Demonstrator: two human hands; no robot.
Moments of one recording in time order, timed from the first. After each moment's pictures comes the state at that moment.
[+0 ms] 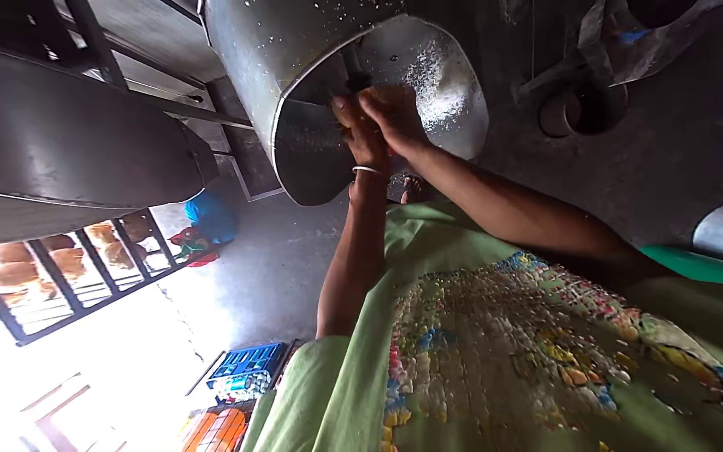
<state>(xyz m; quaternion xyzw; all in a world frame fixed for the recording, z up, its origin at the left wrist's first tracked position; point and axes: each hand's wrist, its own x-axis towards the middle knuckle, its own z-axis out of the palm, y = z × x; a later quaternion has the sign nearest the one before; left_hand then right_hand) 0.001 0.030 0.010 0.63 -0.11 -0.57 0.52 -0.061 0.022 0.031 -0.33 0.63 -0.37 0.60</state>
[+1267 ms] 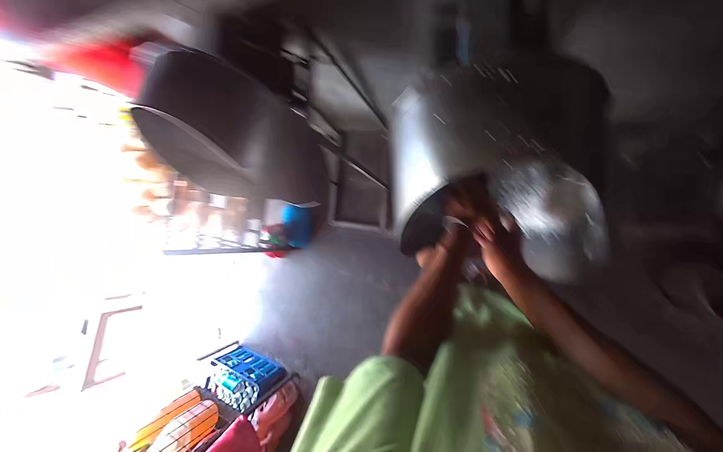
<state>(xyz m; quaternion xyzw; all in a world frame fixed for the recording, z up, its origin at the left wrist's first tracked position) 0.021 0.026 0.005 0.78 -0.39 -0.43 0.23 -0.069 0.072 -0.035 -0.25 0.53 -0.44 0.68</state>
